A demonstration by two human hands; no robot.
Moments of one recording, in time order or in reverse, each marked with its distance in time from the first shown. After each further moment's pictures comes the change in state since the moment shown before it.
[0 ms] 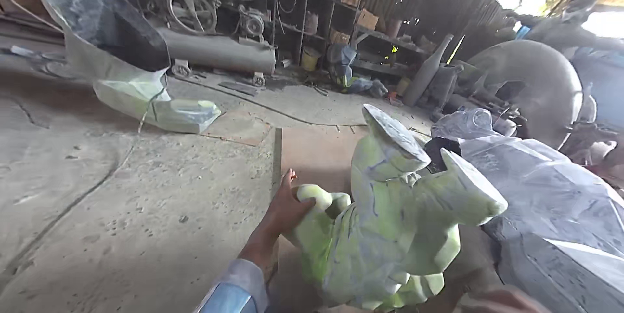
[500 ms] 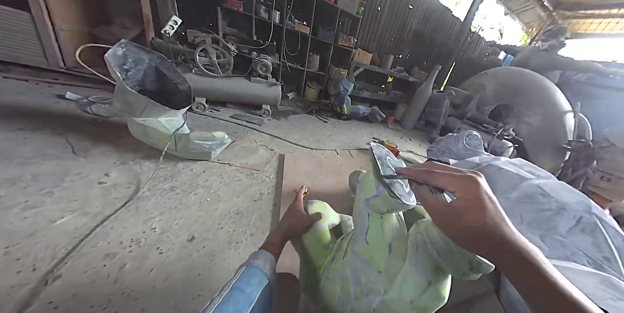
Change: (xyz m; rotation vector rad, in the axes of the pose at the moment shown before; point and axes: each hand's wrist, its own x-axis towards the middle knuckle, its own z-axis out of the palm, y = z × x) left_hand 0.001 0.029 0.029 0.045 -0.097 0.082; right_hand 0.136 -0.034 -0.067 -0.370 0.078 -0.396
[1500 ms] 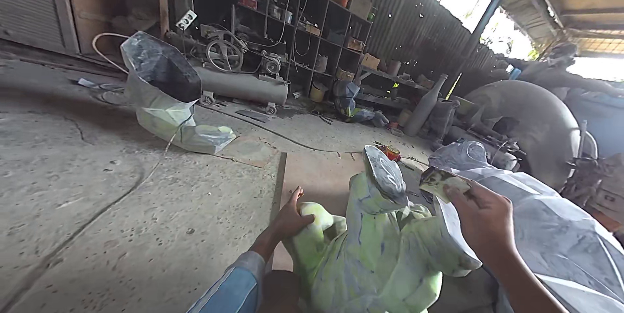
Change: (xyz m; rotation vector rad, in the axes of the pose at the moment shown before) left_hand -0.003 -0.016 -0.017 0.020 0.008 -0.015; right_hand -0.032 0.056 0.016 0.167 0.385 0.319
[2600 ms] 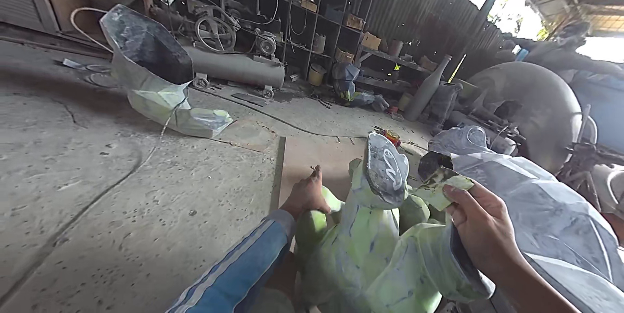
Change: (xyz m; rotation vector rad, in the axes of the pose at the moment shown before) left_hand 0.027 0.062 0.035 0.671 -0.120 -0.072; right_hand -0.030 -0.006 -0.002 0.486 -0.119 0.330
